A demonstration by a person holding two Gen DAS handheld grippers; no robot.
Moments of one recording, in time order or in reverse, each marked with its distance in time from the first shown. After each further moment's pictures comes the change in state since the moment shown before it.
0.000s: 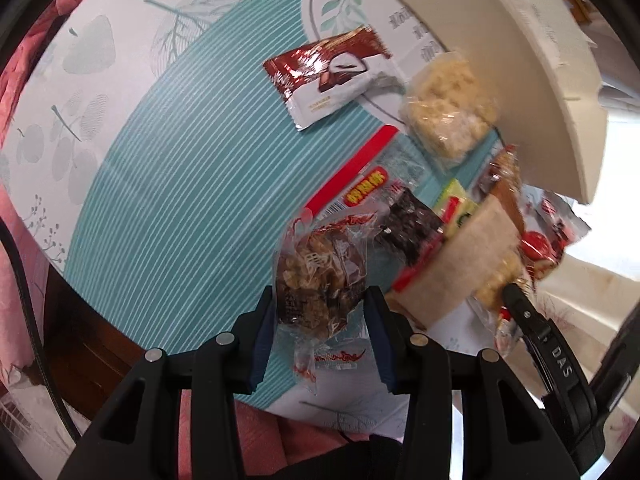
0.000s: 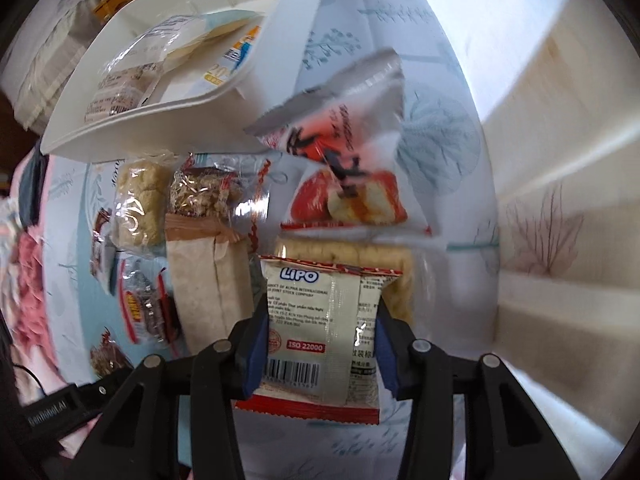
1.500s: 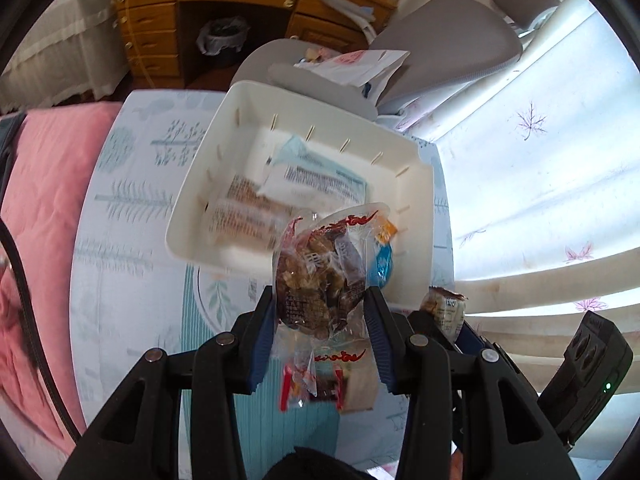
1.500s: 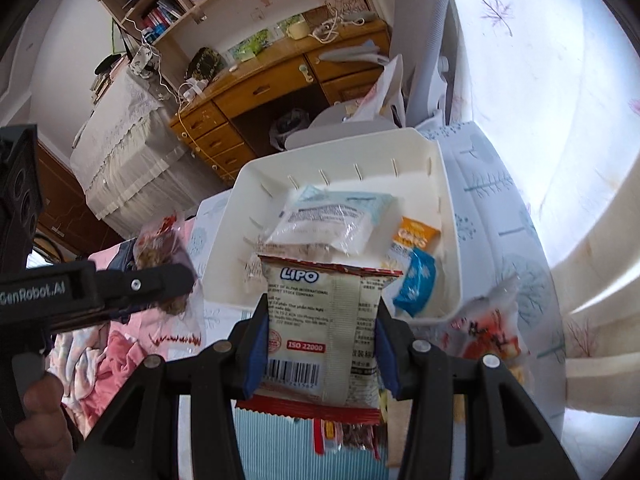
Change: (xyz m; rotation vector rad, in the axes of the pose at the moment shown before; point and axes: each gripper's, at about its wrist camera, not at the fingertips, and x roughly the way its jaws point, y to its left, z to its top) left arm -0.186 -0.118 0.129 0.635 -0.281 -0.129; right arm -0.123 0.113 0.036 0.044 -0.463 0.246
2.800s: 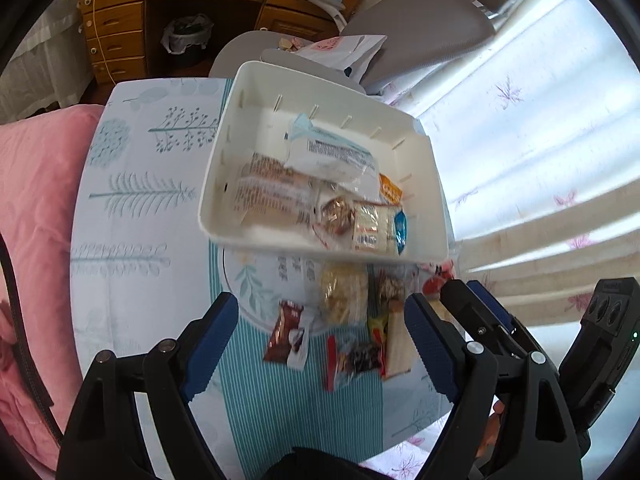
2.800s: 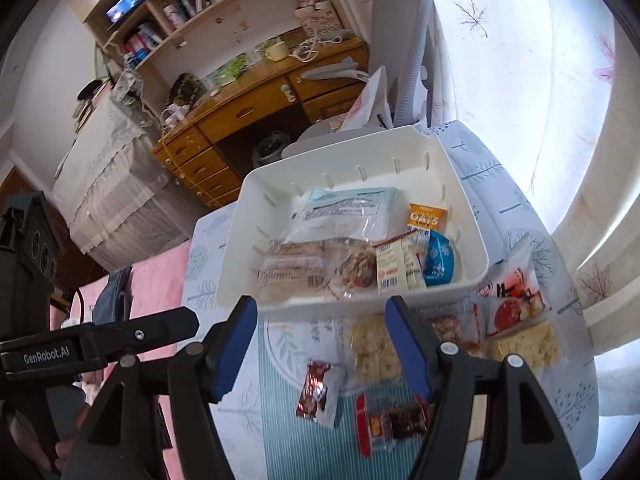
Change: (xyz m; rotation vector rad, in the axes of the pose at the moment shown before) left arm -0.007 0.074 -0.035 0.118 0.033 -0.124; right arm -0.008 0.049 -0.043 0.084 -0.091 -0.069
